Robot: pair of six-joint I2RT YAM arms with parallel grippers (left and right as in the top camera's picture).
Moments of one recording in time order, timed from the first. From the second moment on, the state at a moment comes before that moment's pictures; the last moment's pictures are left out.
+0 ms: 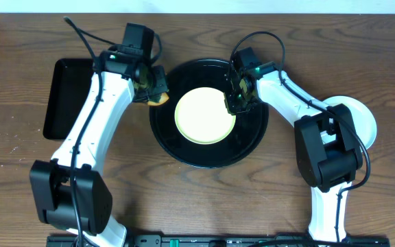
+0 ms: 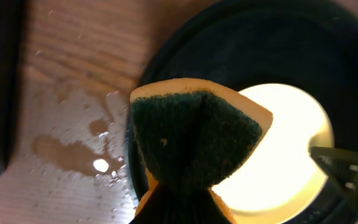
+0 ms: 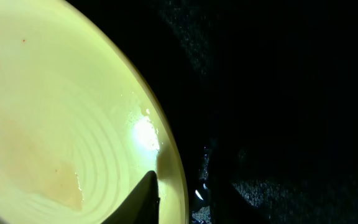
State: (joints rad) left arm -0.20 1.76 1.53 -1.00 0.06 -0.43; right arm 0.40 2.16 1.56 -0.79 -0.21 0.20
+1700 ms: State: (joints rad) left arm -0.03 1.79 1.52 -0.99 0.06 -0.38; right arm 0.53 1.83 1.55 -0.81 0.48 0.18
